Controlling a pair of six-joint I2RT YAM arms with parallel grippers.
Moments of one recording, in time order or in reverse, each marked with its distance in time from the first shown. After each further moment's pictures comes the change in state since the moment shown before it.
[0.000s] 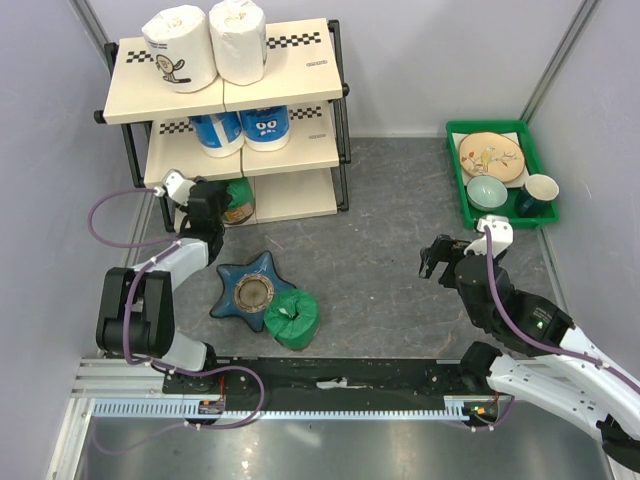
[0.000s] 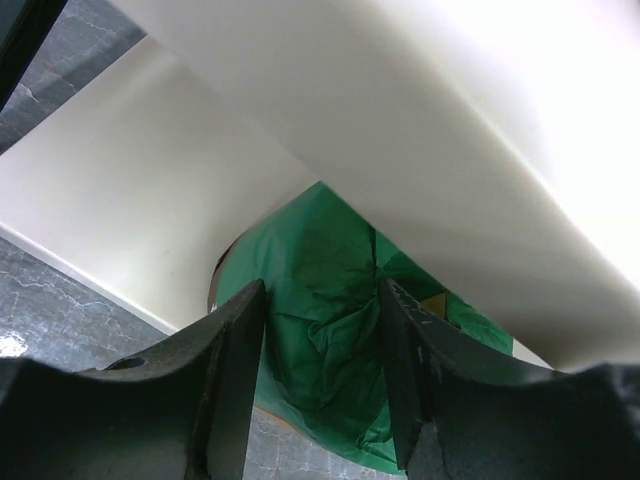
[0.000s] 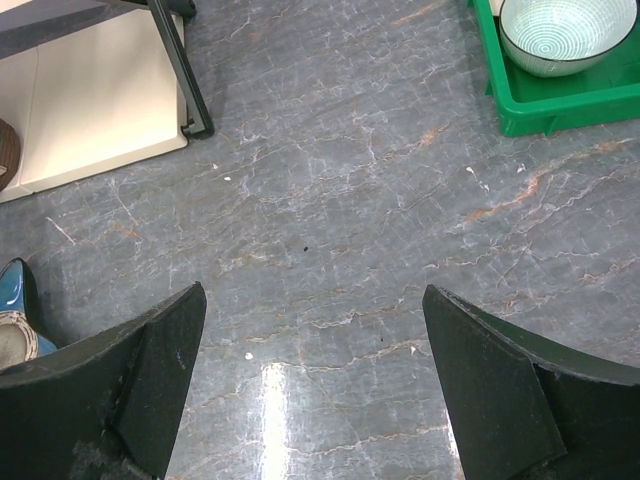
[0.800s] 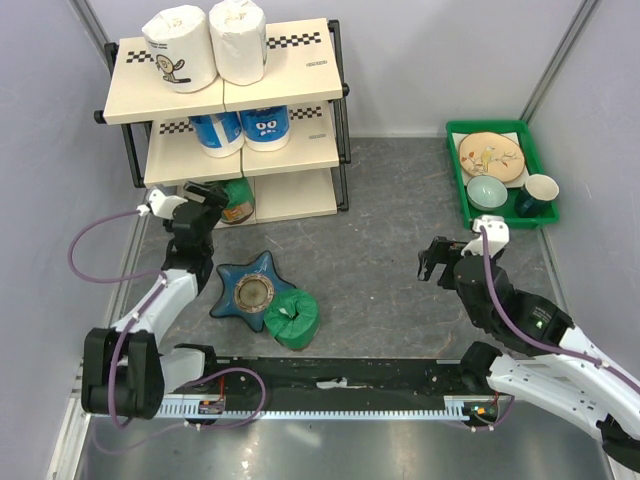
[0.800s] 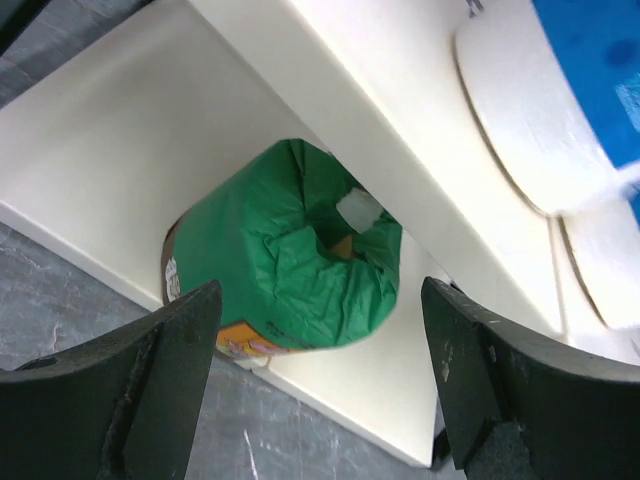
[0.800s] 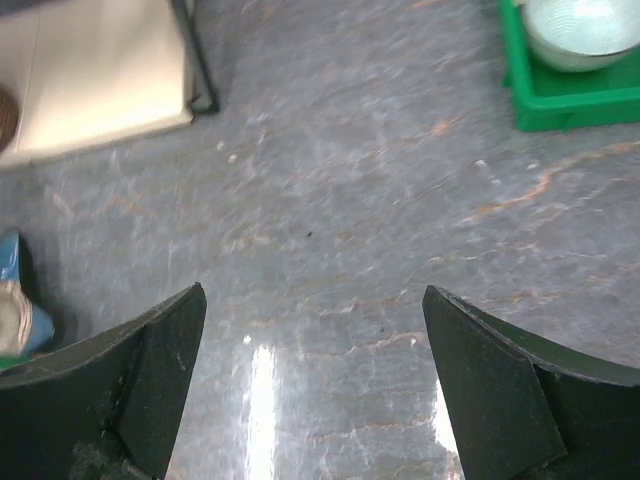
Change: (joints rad) left arm 0.007 -0.317 -0.167 0.008 0.089 -0.108; right arm 0.000 -0.002 0.001 -0.011 -0.028 -0.018
